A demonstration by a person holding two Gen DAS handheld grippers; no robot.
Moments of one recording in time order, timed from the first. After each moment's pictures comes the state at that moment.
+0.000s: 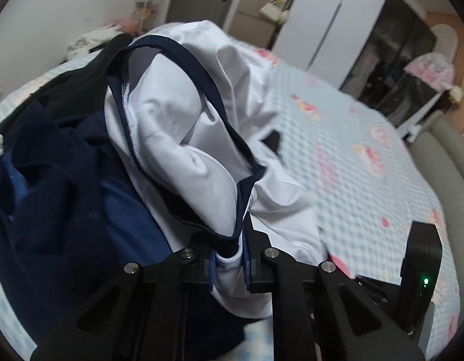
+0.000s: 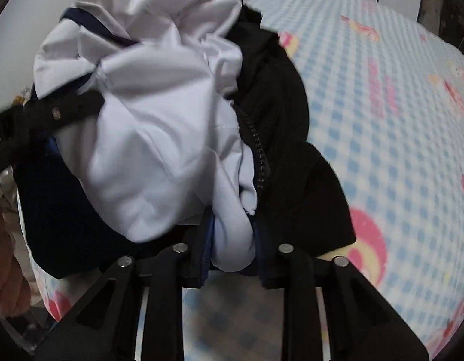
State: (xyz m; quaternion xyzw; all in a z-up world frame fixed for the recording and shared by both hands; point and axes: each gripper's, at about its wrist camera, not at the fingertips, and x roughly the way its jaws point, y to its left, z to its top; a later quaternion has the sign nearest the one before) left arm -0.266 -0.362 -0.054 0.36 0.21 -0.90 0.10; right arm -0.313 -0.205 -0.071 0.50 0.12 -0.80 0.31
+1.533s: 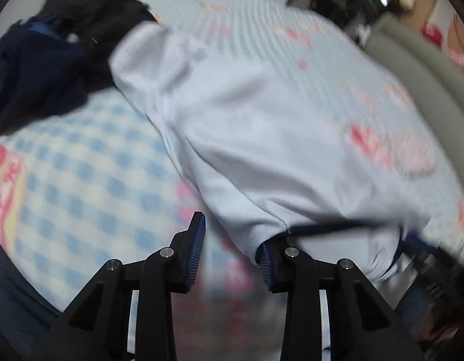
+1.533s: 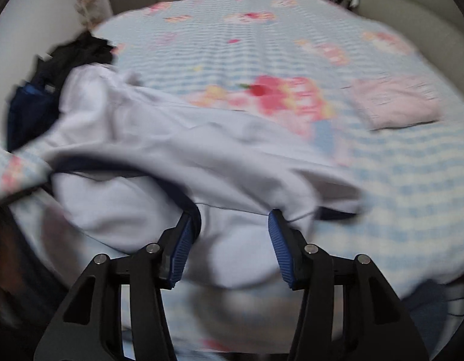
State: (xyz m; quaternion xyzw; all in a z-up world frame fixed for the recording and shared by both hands) left arm -0.117 -0.093 -0.090 0.45 0.16 -0.88 0.00; right arm -0.098 0.175 -0.079 0.49 0.05 -0.87 0.06
